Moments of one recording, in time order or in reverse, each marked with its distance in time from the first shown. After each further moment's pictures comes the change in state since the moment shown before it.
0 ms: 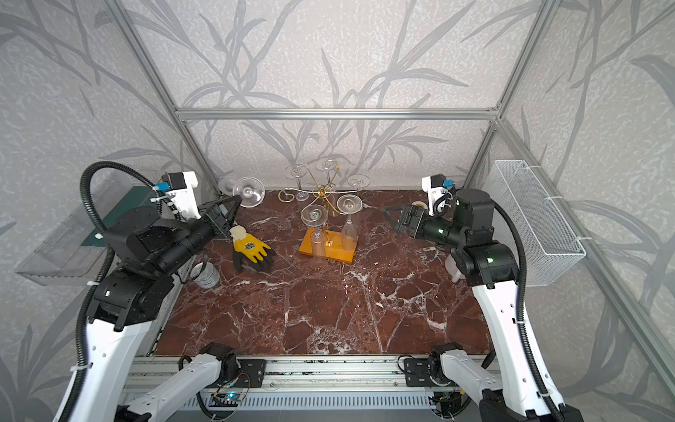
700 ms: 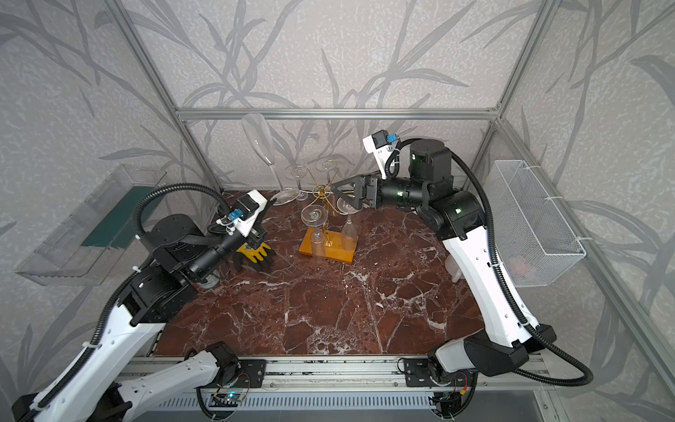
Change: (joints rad) left arm -0.452 0.030 -0.108 0.266 -0.267 0.969; right arm 0.314 0.383 0.548 -0.061 -0.045 -0.145
